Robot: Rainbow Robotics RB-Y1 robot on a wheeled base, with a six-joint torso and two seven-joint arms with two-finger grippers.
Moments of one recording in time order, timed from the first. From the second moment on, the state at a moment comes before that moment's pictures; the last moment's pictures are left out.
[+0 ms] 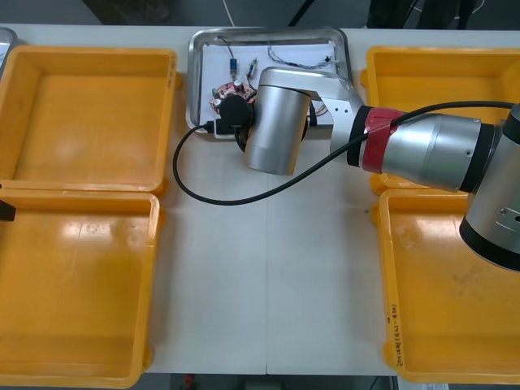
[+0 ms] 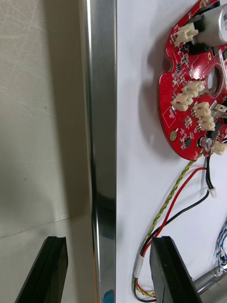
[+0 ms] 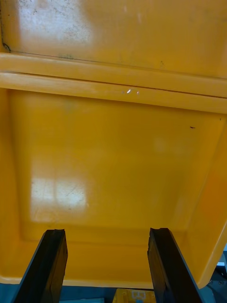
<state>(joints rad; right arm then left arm) -1.32 -0.38 1.26 -1.16 -0.49 1.09 1.79 -0.14 0.97 0.36 -2.22 1.08 1.91 -1.04</state>
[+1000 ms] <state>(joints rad) -1.30 -0.37 1.04 -1.46 -0.52 1.62 1.79 -0.14 0.97 0.36 -2.22 1.08 1.91 -1.04</state>
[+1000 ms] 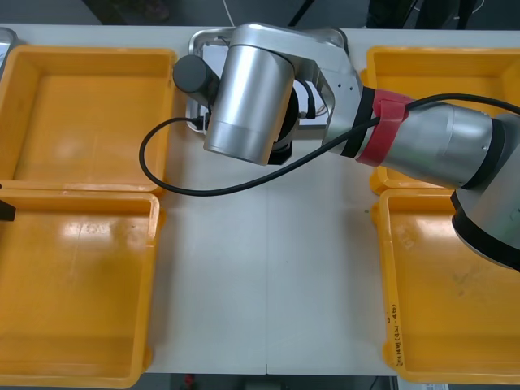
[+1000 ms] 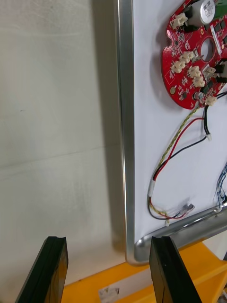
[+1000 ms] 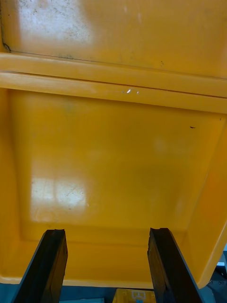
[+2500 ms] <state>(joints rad) -0.56 -0.73 0.04 -2.23 -0.83 1.92 1.15 -0.14 0.97 0.36 -2.22 1.08 1.91 -1.04</state>
